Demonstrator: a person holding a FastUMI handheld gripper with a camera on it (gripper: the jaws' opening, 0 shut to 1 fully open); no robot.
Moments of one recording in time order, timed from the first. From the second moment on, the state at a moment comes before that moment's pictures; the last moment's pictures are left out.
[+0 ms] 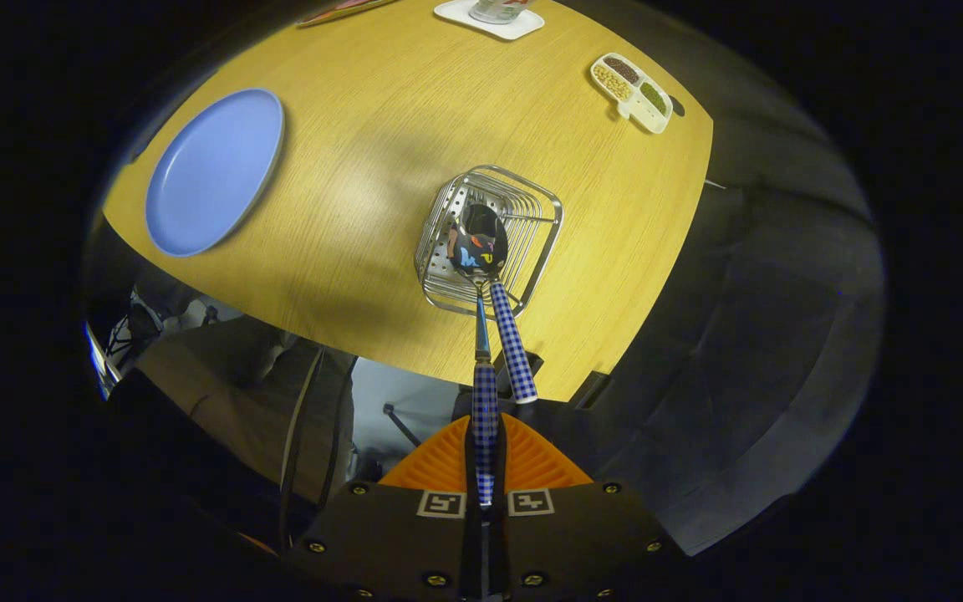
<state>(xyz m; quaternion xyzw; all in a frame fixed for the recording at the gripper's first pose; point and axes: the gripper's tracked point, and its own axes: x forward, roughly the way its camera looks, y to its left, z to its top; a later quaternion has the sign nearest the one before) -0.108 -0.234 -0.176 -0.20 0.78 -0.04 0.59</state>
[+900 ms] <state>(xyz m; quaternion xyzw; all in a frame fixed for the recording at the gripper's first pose) -0.084 -0.234 -0.196 -0.21 0.77 -0.01 0.60</state>
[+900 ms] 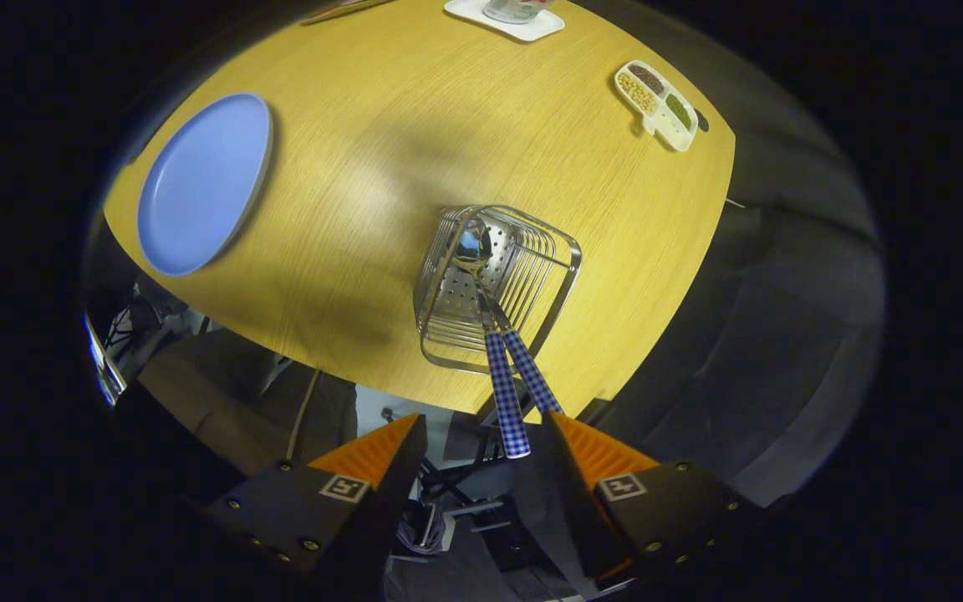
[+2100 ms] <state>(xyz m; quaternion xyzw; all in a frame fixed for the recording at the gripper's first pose) -0.099 -0.229 -0.030 -0.07 0.20 -0.16 0.97</state>
